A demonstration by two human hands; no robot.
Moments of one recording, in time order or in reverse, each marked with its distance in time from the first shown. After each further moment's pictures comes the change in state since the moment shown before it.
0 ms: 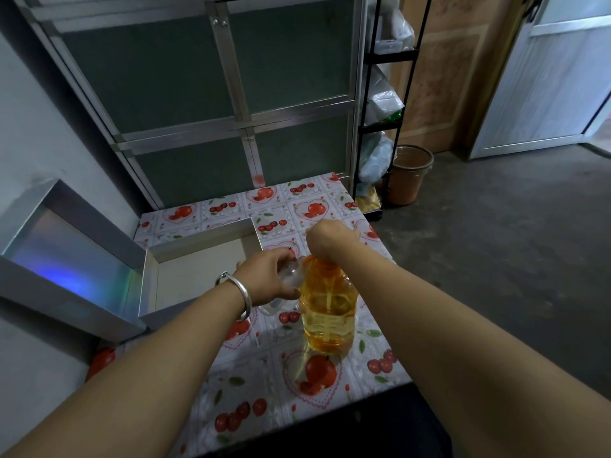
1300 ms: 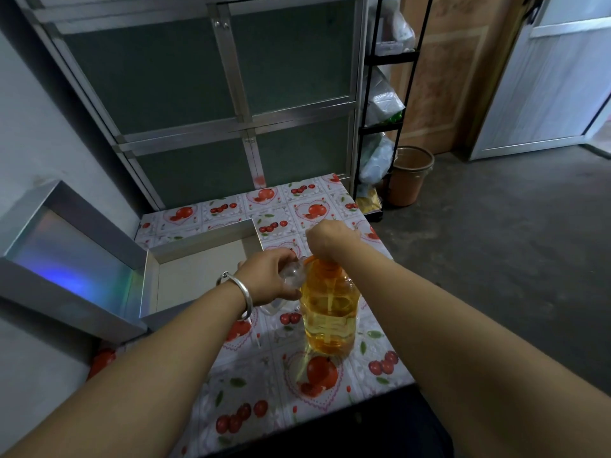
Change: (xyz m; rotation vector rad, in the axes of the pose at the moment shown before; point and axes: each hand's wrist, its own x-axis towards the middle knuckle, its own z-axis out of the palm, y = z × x) left_hand -0.002 0.004 -0.004 -0.001 -0.004 0.013; right_hand 0.003 -0.001 -0.001 0.020 -0.017 0.007
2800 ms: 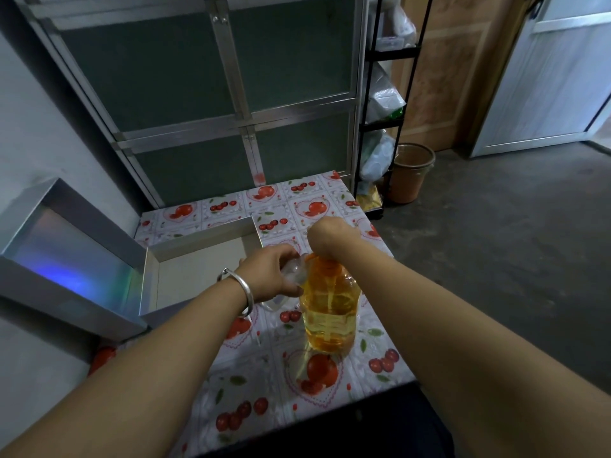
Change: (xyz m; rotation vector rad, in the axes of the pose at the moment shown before) left_hand 0.002 0.003 -0.001 -0.018 -0.004 -0.002; right_hand 0.007 0.003 0.002 -0.033 0.006 -0.011
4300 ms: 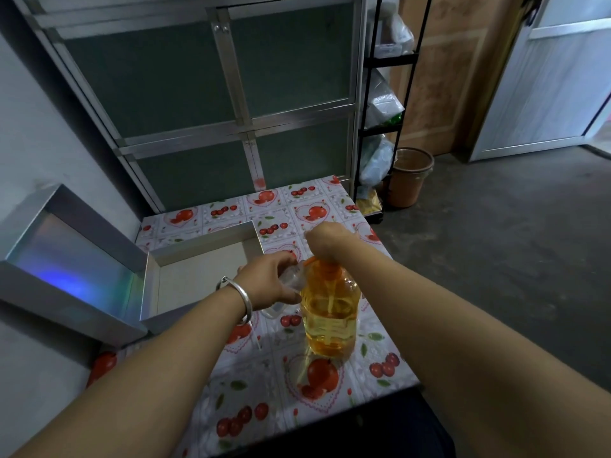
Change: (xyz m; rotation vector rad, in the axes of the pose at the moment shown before) left_hand -0.002 -0.005 0.002 -0.008 -0.002 -0.016; right_hand 0.002 -0.005 0.001 -0.061 -0.062 -0.048
